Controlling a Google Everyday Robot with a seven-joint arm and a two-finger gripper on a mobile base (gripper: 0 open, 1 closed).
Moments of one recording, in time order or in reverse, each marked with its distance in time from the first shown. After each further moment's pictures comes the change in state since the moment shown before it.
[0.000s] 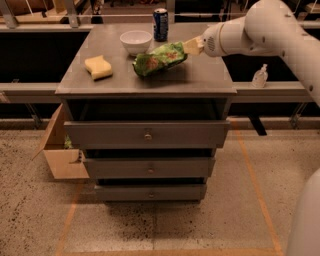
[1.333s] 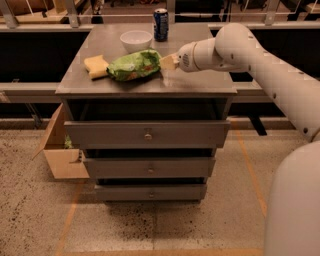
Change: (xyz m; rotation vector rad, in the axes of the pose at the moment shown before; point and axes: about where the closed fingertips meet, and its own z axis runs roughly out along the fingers) arm 0.028 0.052 0.075 -0.138 0.004 0.055
